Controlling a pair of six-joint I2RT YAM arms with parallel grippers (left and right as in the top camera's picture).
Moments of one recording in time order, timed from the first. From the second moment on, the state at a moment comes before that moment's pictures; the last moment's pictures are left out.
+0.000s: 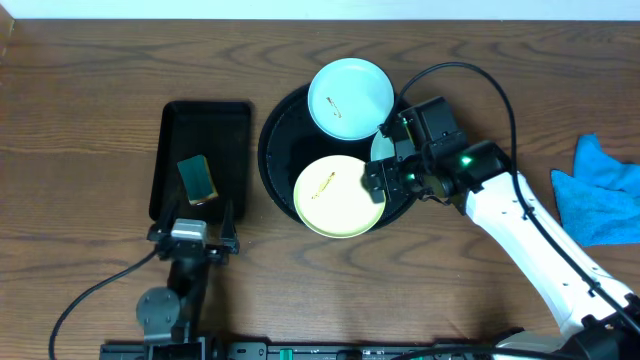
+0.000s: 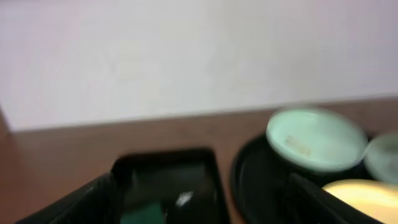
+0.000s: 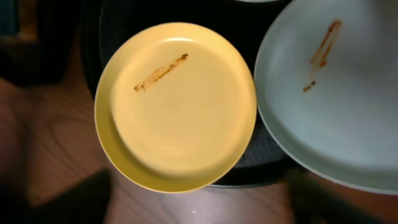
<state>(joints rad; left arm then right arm) 0.06 0.01 0.01 0.05 0.18 0.03 0.46 1.51 1.19 -0.80 -0.22 0.24</state>
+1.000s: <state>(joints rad) 0.06 1.13 1.20 -0.95 0.28 -0.17 0.58 1.78 1.20 -0.85 -0.03 0.54</state>
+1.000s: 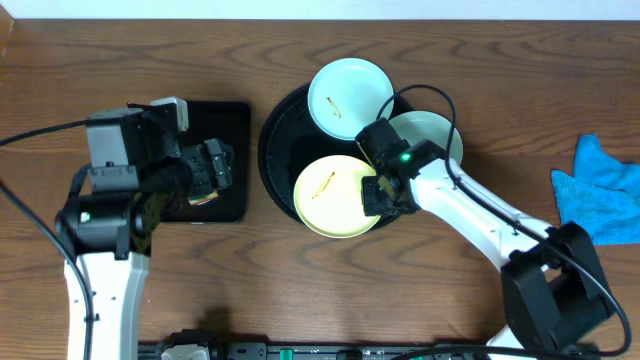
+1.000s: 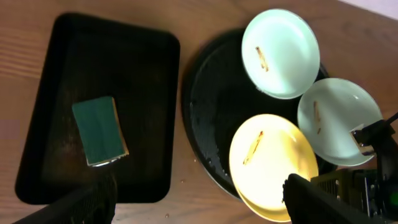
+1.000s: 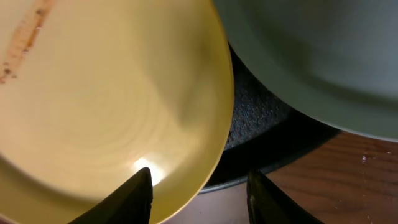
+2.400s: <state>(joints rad) 0.06 1.14 1.20 -1.00 0.17 -0.17 0.58 1.85 1.14 -0.69 0.01 0.67</state>
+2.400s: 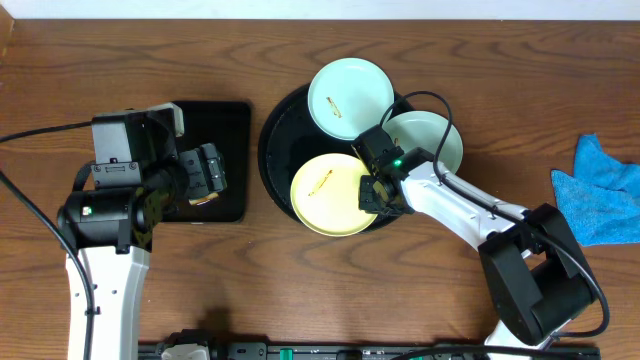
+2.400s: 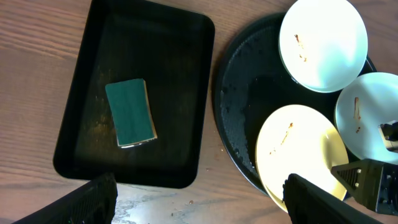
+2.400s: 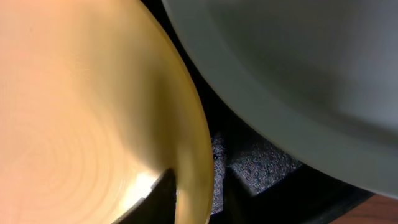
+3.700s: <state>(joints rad) 0.06 1.53 1.18 -1.00 0.02 -0.25 0.58 1.72 1.22 -0.65 0.11 0.43</state>
